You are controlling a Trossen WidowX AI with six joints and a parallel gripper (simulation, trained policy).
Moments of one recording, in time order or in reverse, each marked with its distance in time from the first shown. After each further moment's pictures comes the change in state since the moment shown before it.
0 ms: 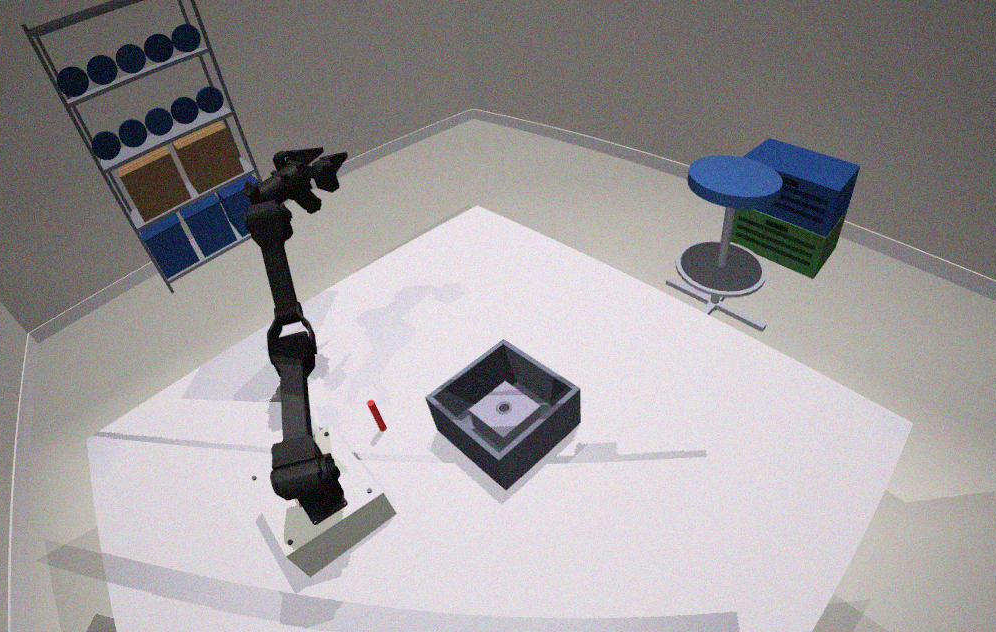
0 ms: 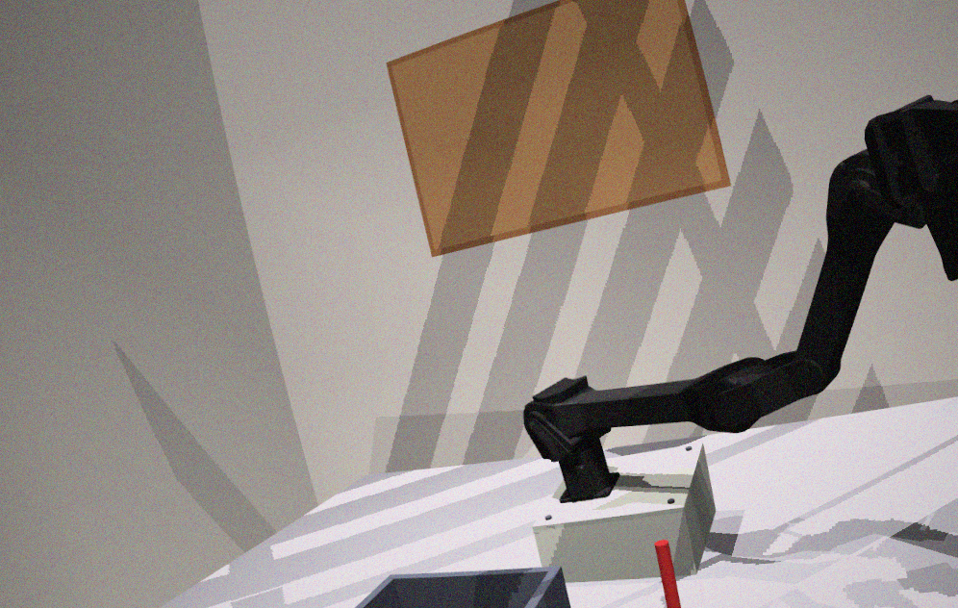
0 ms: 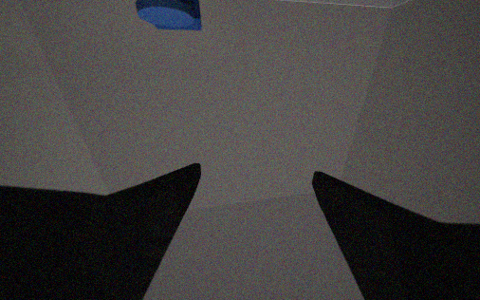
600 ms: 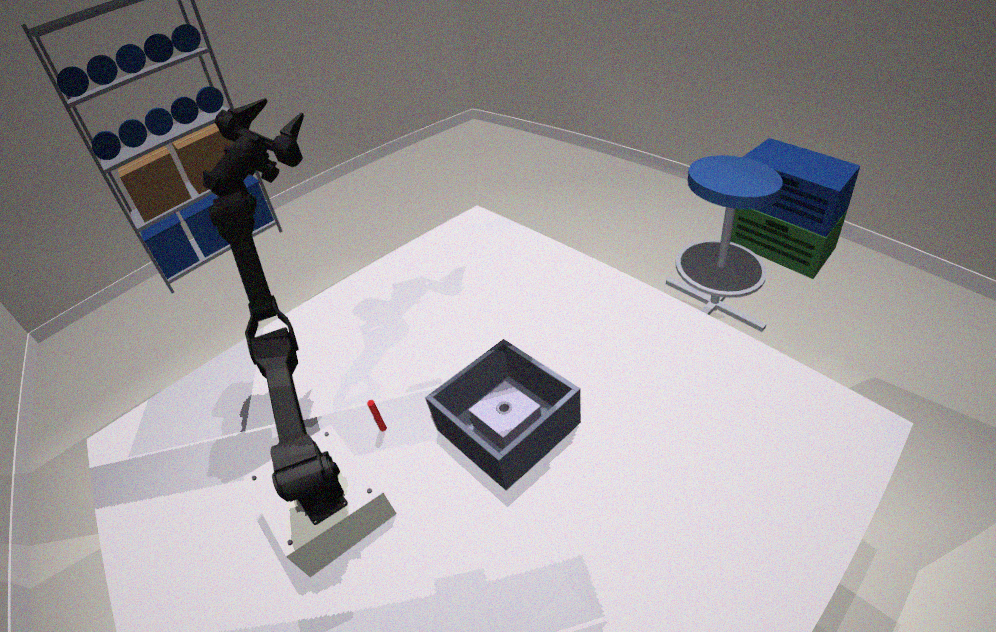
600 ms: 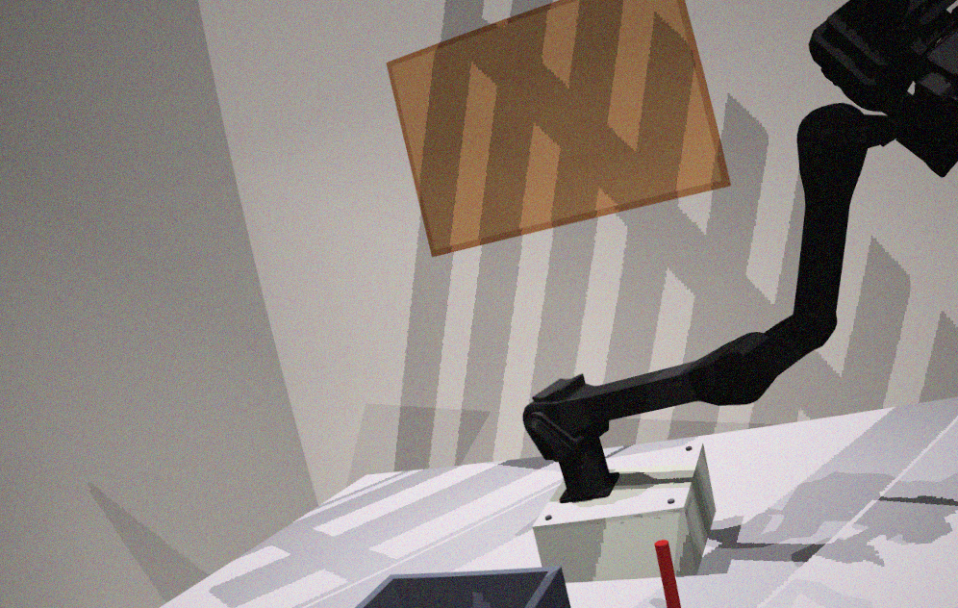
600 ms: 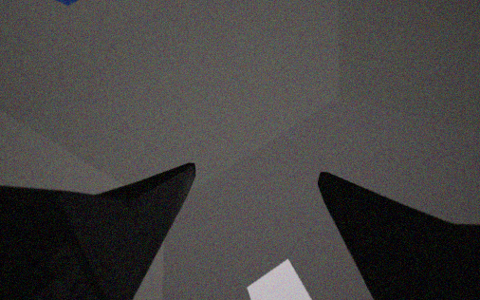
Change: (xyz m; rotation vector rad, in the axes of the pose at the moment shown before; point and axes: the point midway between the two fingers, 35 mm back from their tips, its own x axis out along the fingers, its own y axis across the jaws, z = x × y) arm -0.070 -0.004 -0.125 0.421 0.280 -0.156
